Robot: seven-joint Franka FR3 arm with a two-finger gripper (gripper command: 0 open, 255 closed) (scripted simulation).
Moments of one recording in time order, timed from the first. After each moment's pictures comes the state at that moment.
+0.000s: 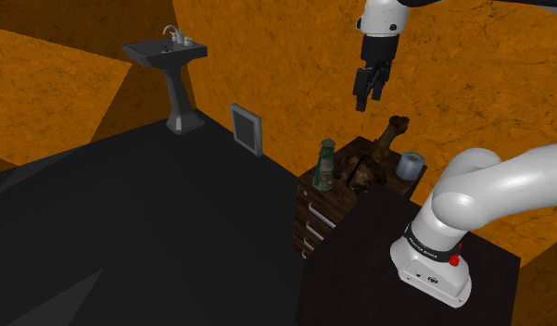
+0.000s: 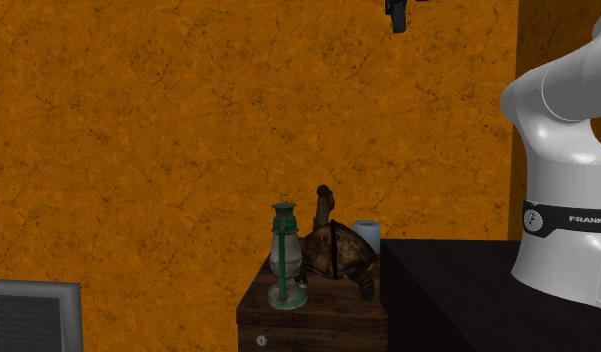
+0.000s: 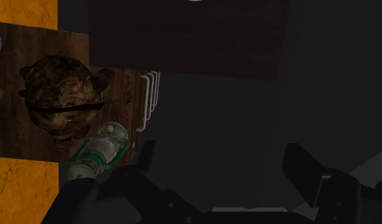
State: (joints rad) arm 0.01 -0.80 0.01 -2.31 0.02 1.43 -0.02
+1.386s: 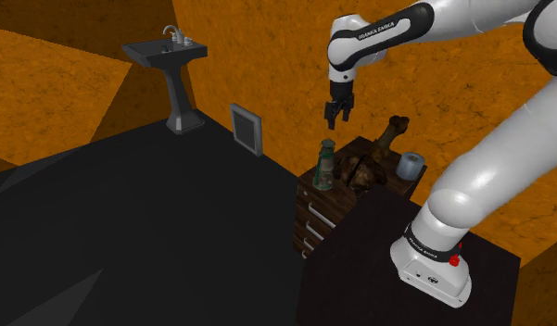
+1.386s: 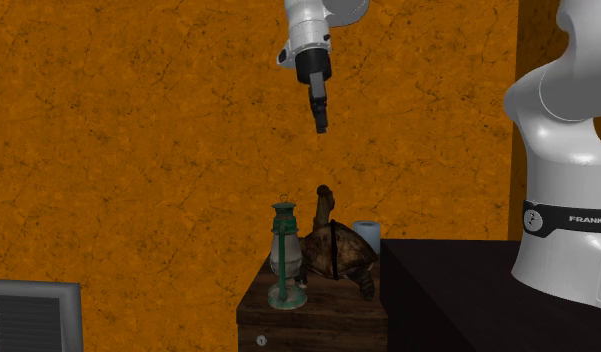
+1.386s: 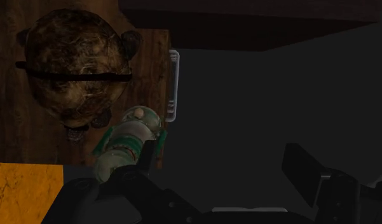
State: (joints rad) arm -0.07 -0.25 -0.19 -2.30 -0.06 1.91 -0.22
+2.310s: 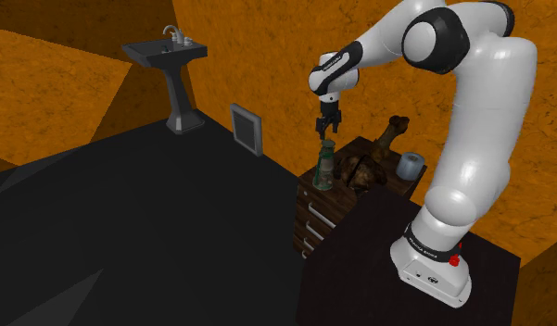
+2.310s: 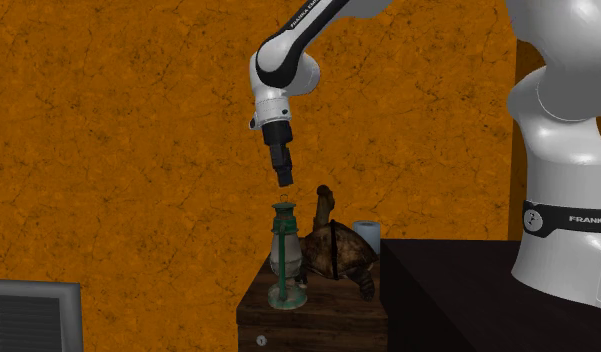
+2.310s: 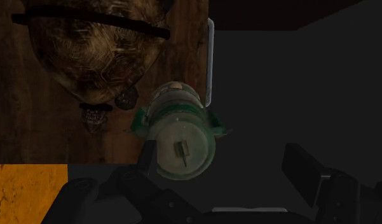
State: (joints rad) arm -0.14 0.28 -0.26 -2.01 0.05 2.10 -0.38
